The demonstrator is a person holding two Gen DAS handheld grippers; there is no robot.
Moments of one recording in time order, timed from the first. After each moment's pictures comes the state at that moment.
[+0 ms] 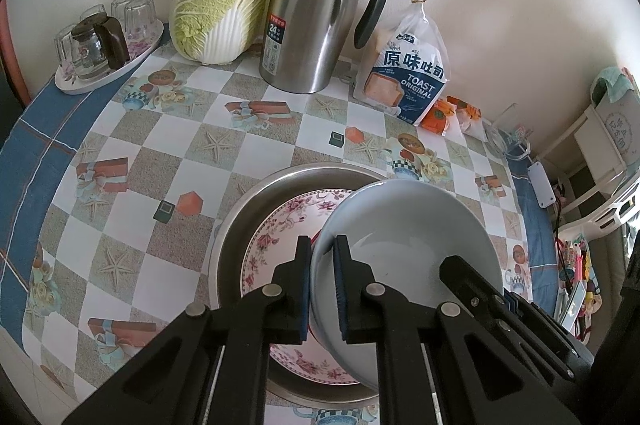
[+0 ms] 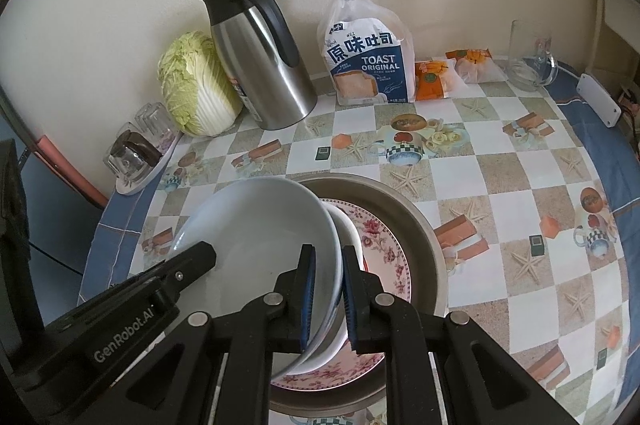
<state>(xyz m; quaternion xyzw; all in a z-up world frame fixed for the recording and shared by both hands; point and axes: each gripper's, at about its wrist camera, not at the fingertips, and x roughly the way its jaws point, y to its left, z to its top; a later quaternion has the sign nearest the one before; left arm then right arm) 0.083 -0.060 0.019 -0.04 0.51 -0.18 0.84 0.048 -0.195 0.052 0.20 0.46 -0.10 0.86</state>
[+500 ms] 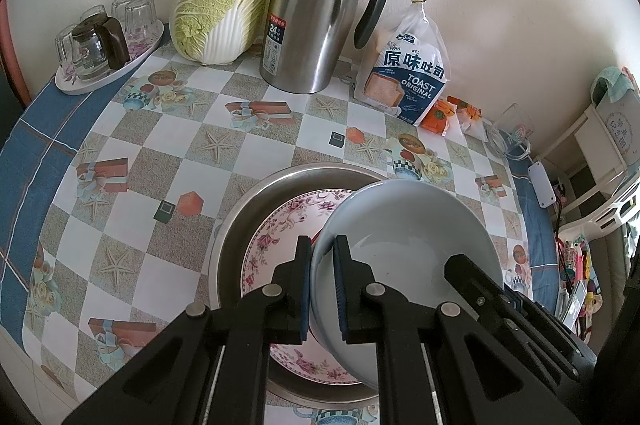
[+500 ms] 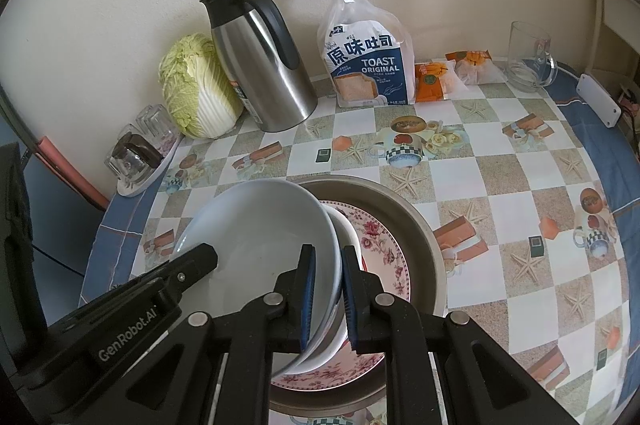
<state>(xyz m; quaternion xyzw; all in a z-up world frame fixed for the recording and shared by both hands) 0.083 -0.060 0.019 -0.04 0.51 -0.18 0.84 0.046 -0.197 0.054 0.20 0.45 -0.10 0.86</state>
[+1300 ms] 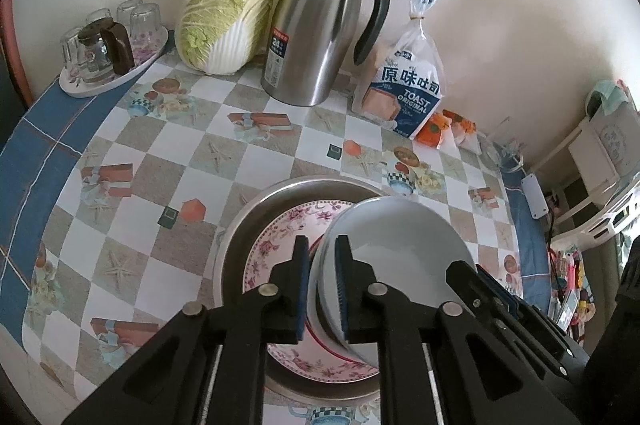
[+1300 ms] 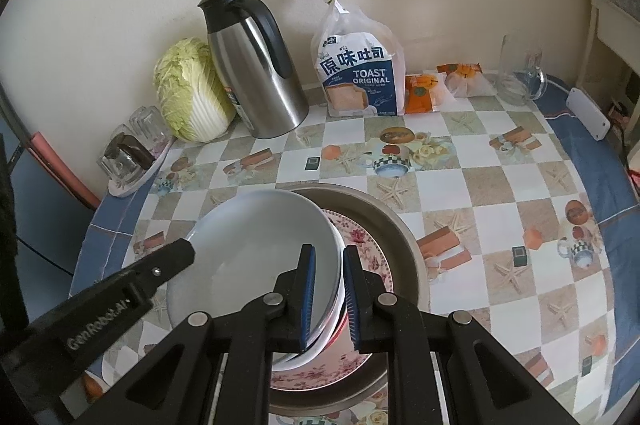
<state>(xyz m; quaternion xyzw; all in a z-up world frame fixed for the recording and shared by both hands) 0.079 -0.052 0.034 -0.06 0.50 -0.18 0.85 0.043 -0.199 0.062 0.17 0.45 -0.11 0.87</state>
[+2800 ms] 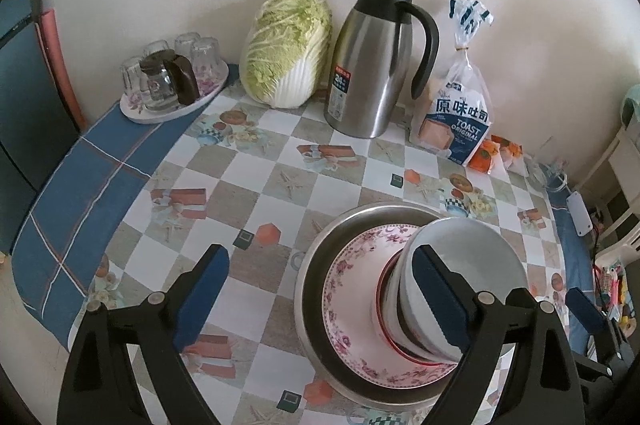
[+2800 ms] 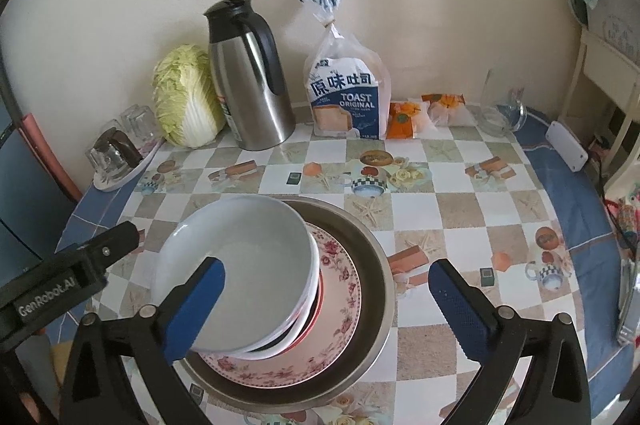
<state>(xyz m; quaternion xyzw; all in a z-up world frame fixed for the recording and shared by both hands) 0.065 -0.021 0.048 -0.02 0.44 -0.09 0.89 0.030 -0.195 0.077 0.11 0.42 -0.13 0.89</state>
